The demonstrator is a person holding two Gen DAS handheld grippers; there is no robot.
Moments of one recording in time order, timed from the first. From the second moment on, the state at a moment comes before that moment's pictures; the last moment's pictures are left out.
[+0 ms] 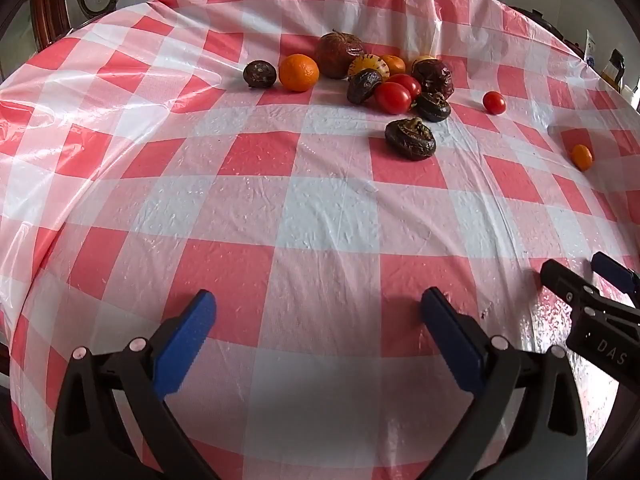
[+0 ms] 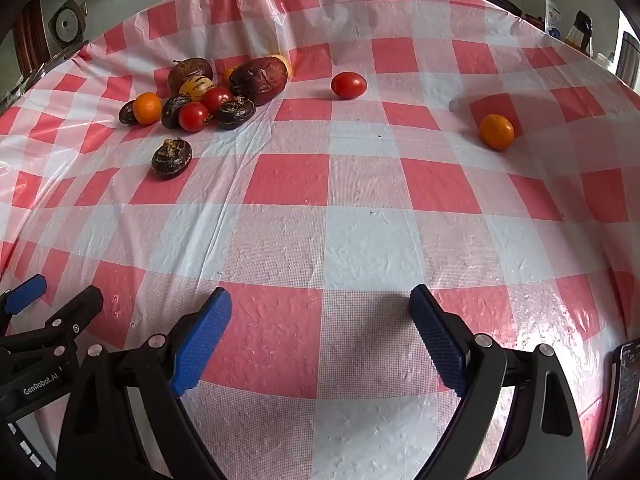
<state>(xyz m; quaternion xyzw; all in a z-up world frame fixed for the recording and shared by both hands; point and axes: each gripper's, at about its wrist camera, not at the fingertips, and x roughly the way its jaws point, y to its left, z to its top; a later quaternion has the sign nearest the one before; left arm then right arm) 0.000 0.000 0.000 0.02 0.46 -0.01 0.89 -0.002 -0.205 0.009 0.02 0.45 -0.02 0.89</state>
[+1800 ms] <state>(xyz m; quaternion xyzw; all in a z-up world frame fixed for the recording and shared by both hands) 0.000 0.000 0.000 0.02 0.46 -0.01 0.89 -0.002 -0.205 0.009 0.02 0.45 -0.02 0.89</state>
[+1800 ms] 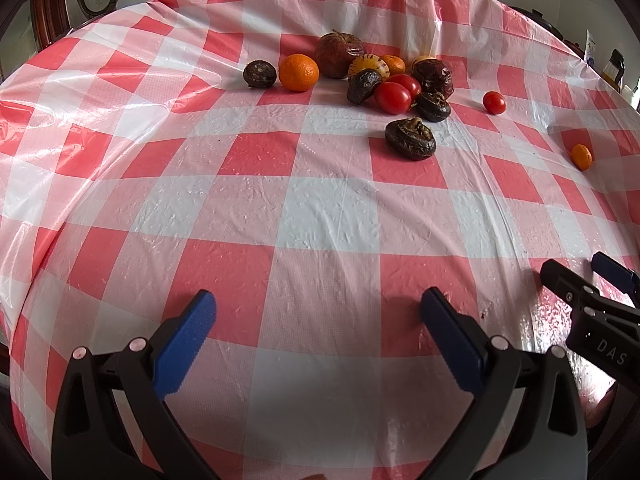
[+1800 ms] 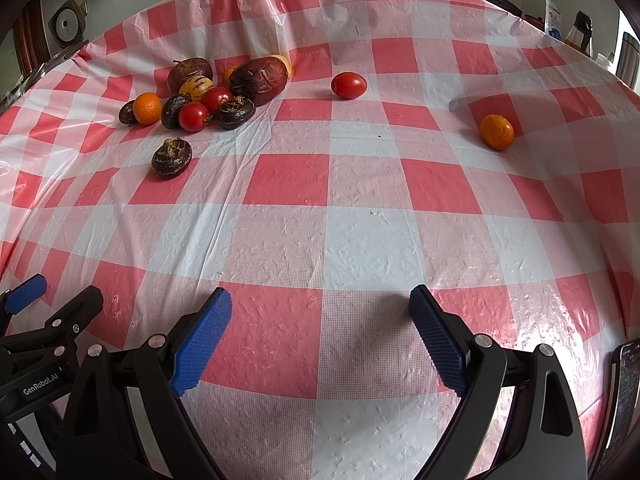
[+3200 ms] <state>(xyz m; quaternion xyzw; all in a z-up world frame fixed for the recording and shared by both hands) 0.119 -0.048 0.006 0.00 0.43 -0.07 0.90 0.027 -0.279 0.030 0.10 0.40 -0.06 0.91</state>
